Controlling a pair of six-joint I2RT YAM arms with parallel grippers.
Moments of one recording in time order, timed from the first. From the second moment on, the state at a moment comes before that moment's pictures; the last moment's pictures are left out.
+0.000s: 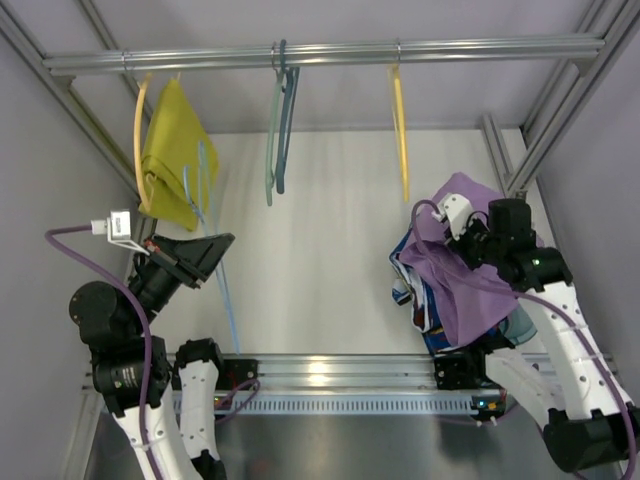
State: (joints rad) left arm 0.26 0.40 1.10 -0.54 0.82 -0.98; right arm 0.19 0.80 0.90 -0.84 -0.20 -0.59
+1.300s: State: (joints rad) left arm 0.26 0.69 1.21 -0.17 0.84 -1.05; right arm 0.19 0.93 1.52 -1.02 -0.63 -0.32
